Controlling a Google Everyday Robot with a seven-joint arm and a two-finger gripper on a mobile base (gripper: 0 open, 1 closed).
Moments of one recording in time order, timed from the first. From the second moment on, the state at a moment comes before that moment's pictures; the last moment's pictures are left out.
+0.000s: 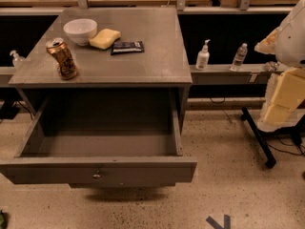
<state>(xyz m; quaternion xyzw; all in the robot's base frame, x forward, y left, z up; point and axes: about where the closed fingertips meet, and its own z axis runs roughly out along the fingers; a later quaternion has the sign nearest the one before) 0.438 -0.217 0.976 -0.60 0.78 -0.03 0.16</state>
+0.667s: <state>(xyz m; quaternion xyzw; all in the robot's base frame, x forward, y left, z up) 0.459 -0.181 0.980 -0.64 0.75 -0.03 0.17</state>
